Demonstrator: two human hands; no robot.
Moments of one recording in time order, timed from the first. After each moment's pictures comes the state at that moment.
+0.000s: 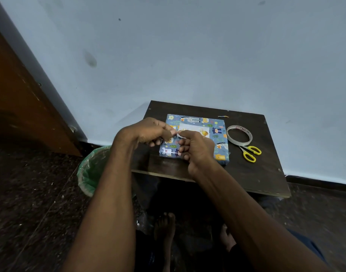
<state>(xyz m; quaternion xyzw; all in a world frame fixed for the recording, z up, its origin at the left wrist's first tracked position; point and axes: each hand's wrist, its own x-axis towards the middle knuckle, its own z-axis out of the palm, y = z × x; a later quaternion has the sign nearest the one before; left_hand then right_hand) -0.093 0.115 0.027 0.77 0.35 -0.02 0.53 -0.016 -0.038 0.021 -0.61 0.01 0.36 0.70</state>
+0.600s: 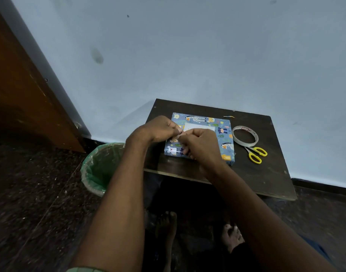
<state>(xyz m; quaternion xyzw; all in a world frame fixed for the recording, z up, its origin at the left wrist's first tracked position) -0.081 0.111 0.014 0.82 0.31 0.03 0.48 -0.004 -0.038 0.005 -0.75 -0.23 0.28 0.56</state>
